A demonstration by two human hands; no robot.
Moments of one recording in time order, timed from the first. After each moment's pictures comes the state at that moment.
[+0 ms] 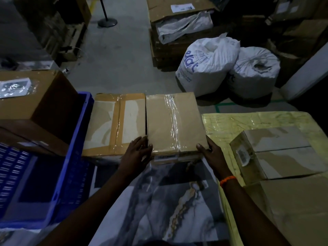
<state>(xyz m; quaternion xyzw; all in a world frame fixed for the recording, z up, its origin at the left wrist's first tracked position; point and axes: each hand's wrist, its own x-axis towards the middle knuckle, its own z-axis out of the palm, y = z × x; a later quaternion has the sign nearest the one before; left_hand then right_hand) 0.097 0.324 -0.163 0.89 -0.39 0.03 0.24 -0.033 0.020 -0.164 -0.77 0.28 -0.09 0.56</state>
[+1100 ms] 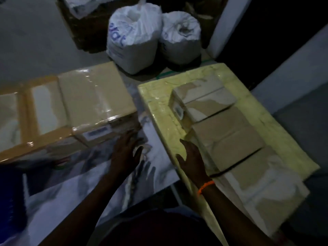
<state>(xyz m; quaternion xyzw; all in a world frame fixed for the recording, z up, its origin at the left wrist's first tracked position) -0.048 0.217 -0.188 0.79 -0.50 -0.01 0.35 -0.273 0.044 -0.192 -0.86 0.39 -0.13 0.31</state>
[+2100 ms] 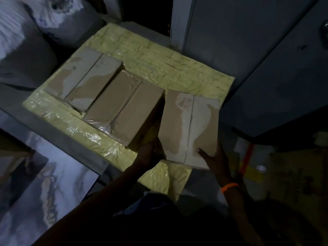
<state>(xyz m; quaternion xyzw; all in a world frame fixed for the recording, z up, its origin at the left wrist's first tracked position) -0.422 0.002 -0.219 0.65 -0.60 -0.43 0.16 -0.704 -0.005 -0.210 -0.44 0.72 -0.29 0.45</state>
